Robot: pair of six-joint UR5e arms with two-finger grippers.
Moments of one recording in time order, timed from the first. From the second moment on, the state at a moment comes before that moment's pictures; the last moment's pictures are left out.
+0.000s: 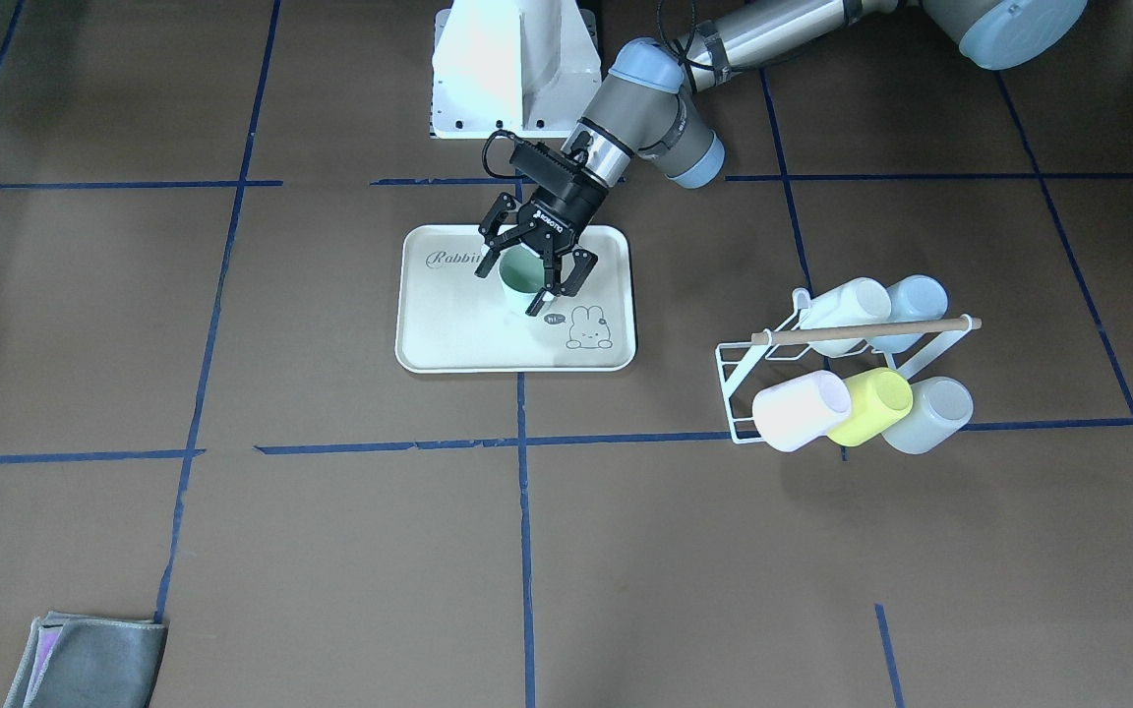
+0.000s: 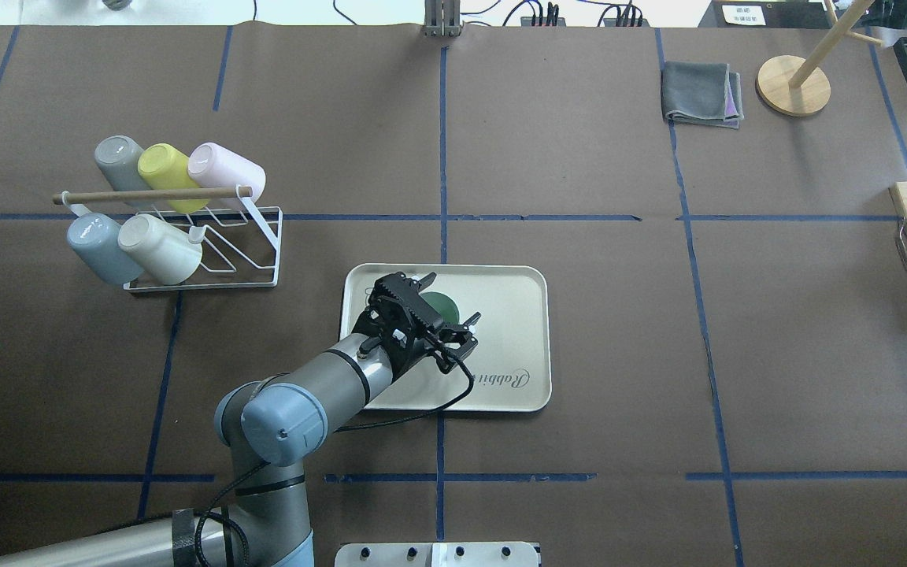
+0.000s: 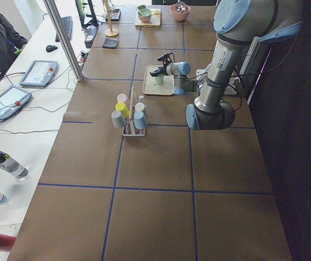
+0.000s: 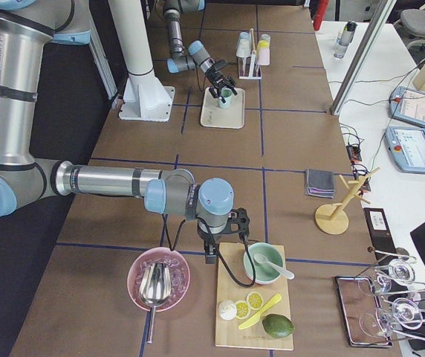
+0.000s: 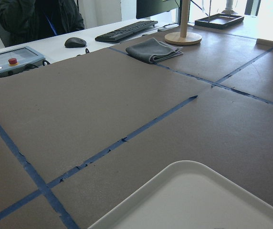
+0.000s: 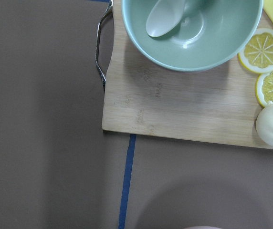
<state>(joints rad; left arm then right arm) -0.26 -2.18 -1.38 -2.77 -1.13 -0.50 1.56 -1.79 1.78 -1.64 2.35 -0.17</state>
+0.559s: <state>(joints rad) -0.27 -2.16 -1.49 -2.81 -1.15 -0.45 1.56 -1.79 1.78 -1.64 2.35 -0.17</state>
